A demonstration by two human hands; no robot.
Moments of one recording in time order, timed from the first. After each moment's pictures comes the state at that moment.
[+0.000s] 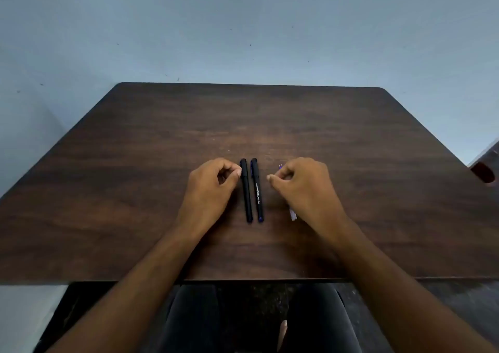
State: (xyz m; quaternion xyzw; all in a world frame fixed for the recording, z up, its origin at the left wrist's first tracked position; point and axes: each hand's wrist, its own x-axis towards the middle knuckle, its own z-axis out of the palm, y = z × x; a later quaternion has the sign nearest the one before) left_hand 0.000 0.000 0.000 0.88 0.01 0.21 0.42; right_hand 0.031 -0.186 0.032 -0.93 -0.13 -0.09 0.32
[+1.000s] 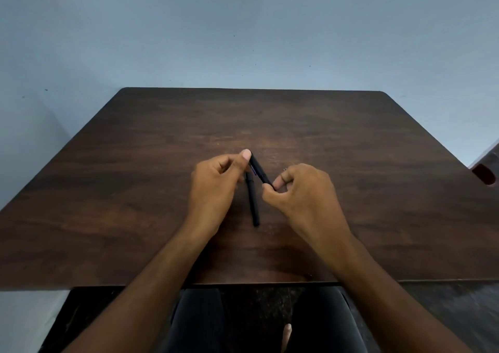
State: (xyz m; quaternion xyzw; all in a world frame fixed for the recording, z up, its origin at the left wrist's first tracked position) left_hand -0.007 -0.014 0.030 0.76 0.06 0.20 0.61; right_hand -0.007 -0.172 0.054 -0.93 -0.12 -0.08 0.35
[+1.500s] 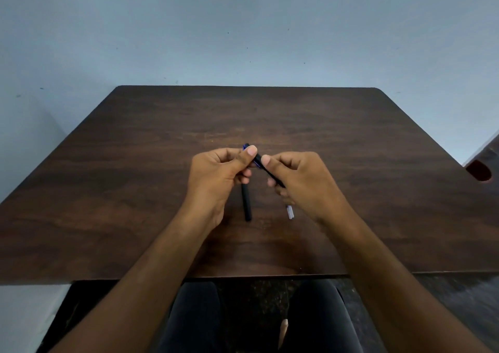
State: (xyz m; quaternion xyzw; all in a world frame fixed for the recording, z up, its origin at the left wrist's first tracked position) left_hand -0.006 -0.031 0.048 0.65 0.10 0.11 0.75; right_hand 0.004 -0.190 0.068 -0.81 -0.14 0.05 0.56
